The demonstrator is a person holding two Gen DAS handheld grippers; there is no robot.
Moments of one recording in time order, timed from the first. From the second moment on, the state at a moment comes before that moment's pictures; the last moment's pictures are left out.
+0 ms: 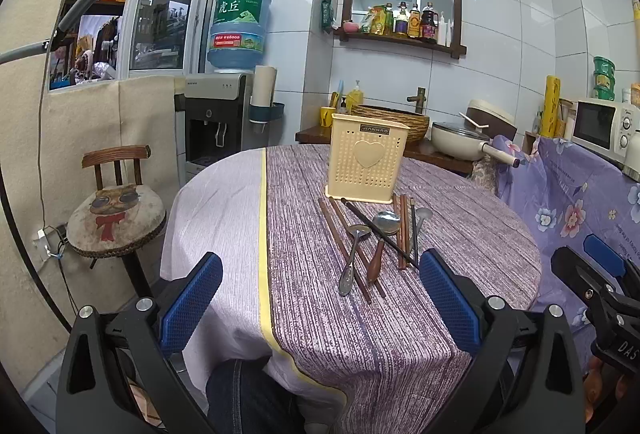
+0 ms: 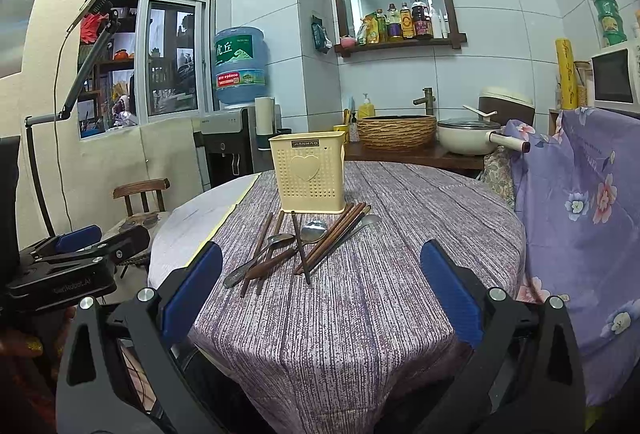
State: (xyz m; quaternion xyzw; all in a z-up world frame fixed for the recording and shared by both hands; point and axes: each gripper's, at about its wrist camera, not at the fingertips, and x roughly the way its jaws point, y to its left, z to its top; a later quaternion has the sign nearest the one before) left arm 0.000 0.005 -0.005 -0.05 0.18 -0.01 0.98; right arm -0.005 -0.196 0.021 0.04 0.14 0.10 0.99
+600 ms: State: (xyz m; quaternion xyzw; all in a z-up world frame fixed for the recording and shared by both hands) left arm -0.001 0.007 -0.006 -0.05 0.18 -0.01 0.98; right arm -0.001 -0.197 0.020 0.04 0.14 0.10 0.98
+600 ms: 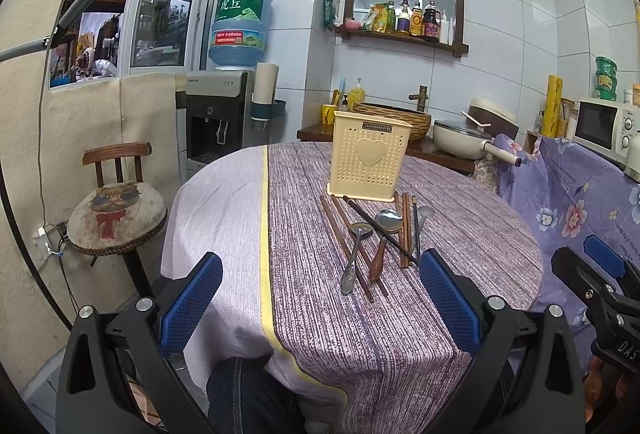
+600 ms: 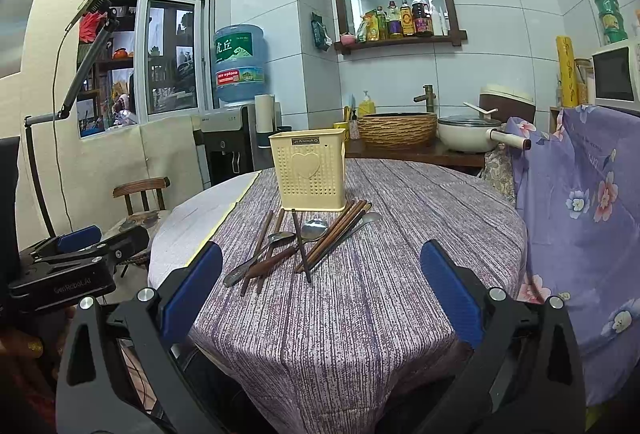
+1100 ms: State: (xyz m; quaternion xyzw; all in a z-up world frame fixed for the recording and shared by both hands) left arm 0.060 0.048 -0.042 -0.08 0.30 0.01 0.95; right arm 0.086 -0.224 -0.010 0.06 0.25 0.06 0.96
